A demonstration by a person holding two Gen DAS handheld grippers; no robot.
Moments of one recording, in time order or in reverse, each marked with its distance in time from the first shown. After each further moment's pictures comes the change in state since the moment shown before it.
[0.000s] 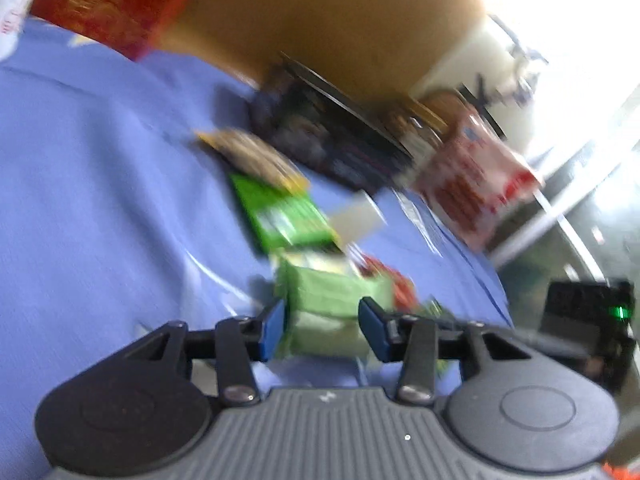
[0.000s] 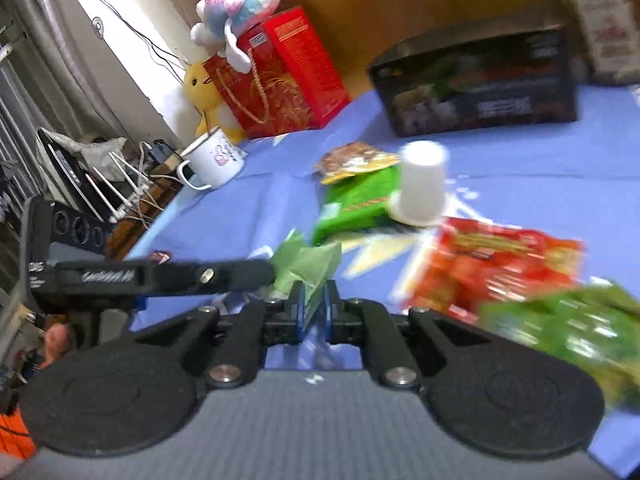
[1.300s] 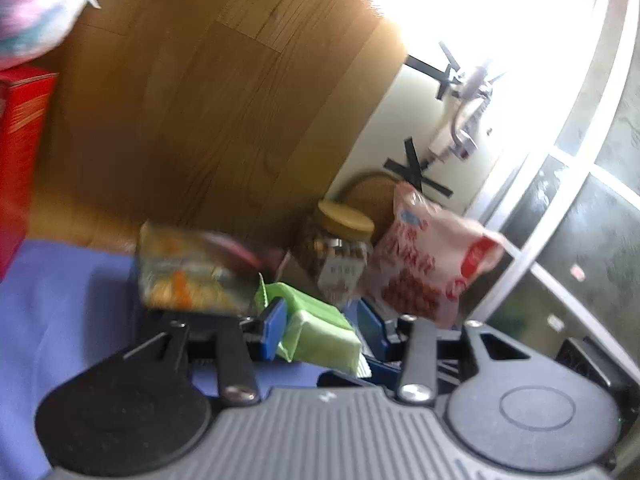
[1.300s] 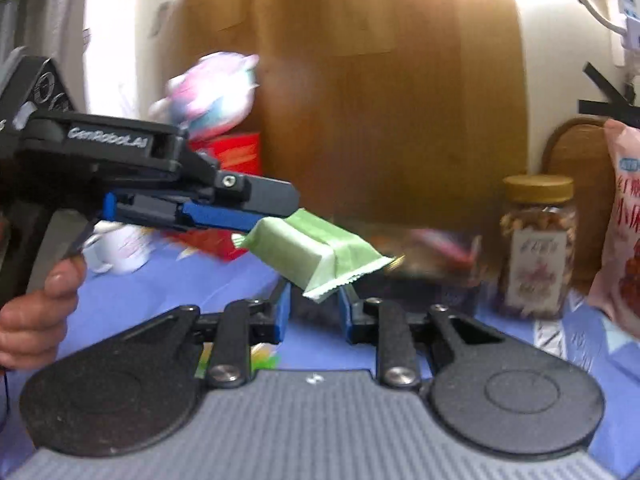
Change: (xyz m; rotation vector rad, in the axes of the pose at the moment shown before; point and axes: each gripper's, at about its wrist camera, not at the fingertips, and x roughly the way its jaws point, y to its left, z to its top) left arm 0.062 -0.088 0.164 0.214 -0.171 -0.071; right arm 0.003 -0.012 0.101 -0.302 -0.331 -0.306
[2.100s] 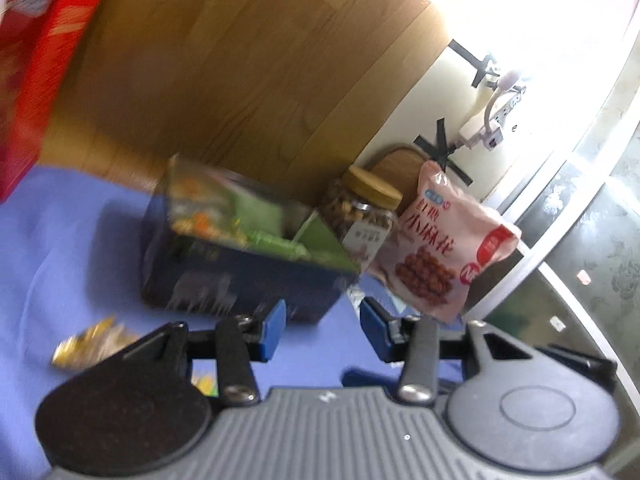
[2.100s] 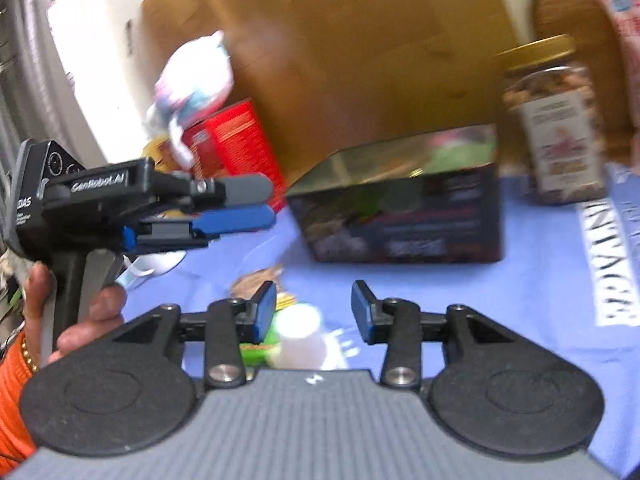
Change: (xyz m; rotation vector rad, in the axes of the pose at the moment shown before) left arm -0.010 0.035 -0.052 -0.128 0.053 0.003; right arm -0.006 -0.019 -0.053 0.262 0.140 0.199
